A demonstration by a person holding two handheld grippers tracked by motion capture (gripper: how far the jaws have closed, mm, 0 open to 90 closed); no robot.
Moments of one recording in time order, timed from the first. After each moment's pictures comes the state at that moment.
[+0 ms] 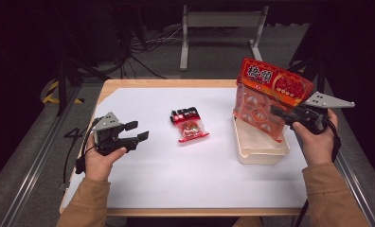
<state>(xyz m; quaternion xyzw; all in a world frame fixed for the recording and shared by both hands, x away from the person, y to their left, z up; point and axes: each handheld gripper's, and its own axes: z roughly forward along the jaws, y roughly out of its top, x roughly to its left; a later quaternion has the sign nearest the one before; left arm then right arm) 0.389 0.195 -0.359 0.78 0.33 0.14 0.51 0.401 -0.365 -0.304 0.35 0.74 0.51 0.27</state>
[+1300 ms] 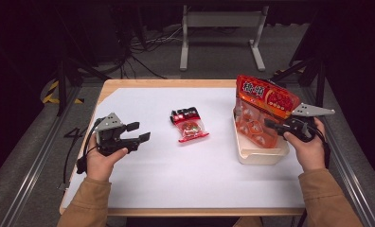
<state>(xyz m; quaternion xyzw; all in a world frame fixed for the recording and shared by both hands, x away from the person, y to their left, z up) 0.390 0.193 -0.362 0.79 0.33 0.14 0.51 0.408 -0.362 -0.348 0.38 0.77 0.46 0.23</state>
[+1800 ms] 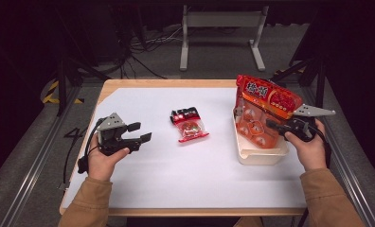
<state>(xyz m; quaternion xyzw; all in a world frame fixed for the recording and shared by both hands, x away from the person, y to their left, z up) 0.392 0.189 -0.364 0.79 0.33 0.13 0.50 0.413 -0.371 -0.359 0.40 0.76 0.46 0.22</state>
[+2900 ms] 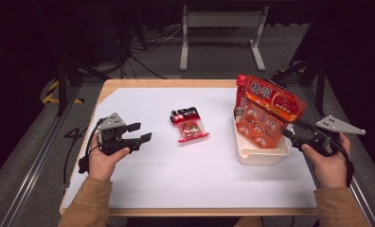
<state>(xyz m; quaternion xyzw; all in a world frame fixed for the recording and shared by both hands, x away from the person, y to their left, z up) 0.394 0.189 -0.367 0.79 0.34 0.13 0.50 0.356 -0.394 -0.345 0.43 0.71 0.47 0.31</state>
